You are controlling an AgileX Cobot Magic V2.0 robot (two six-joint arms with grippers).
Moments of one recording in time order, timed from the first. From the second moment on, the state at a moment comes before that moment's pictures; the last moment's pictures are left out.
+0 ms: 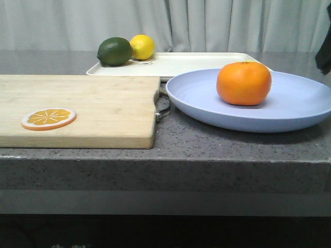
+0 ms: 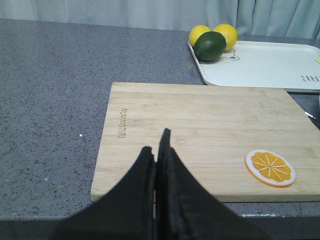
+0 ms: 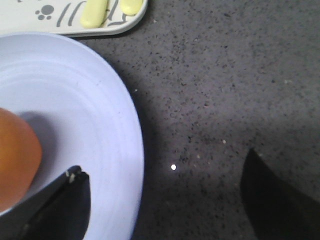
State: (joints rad) left arm -0.19 0.10 -0.43 0.09 0.63 -0.17; right arm 0.02 1.29 -0.86 0.21 0.45 0.01
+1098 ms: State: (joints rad) left arm -0.19 0.10 -0.43 0.09 0.63 -0.17; right arm 0.03 1.48 -1.22 0.31 0.81 0.00
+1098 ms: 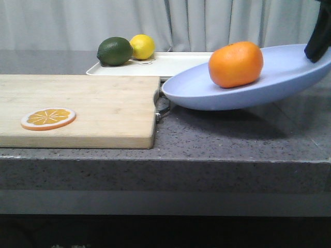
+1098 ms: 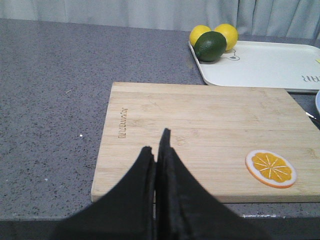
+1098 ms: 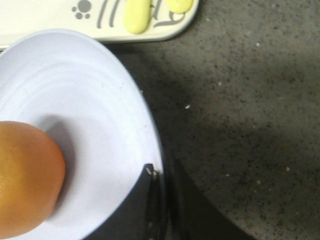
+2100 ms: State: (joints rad) left arm -0.19 0.10 -0.43 0.09 0.63 -0.17; right arm 0.03 2.44 -2.53 0.44 1.03 0.06
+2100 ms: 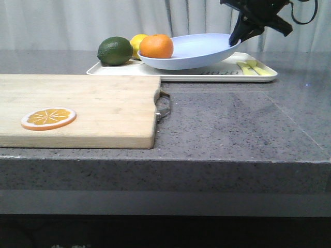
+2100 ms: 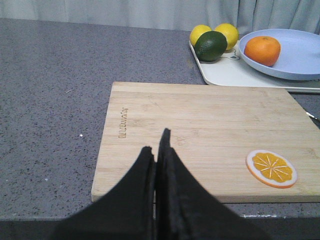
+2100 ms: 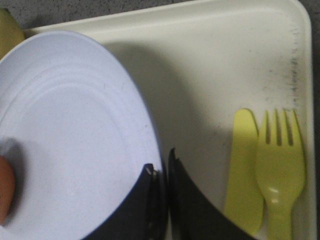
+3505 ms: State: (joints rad) left arm -0.19 0.10 -0.43 0.09 0.63 -0.17; right arm 0.05 2.20 -2.63 0.21 1.27 0.11
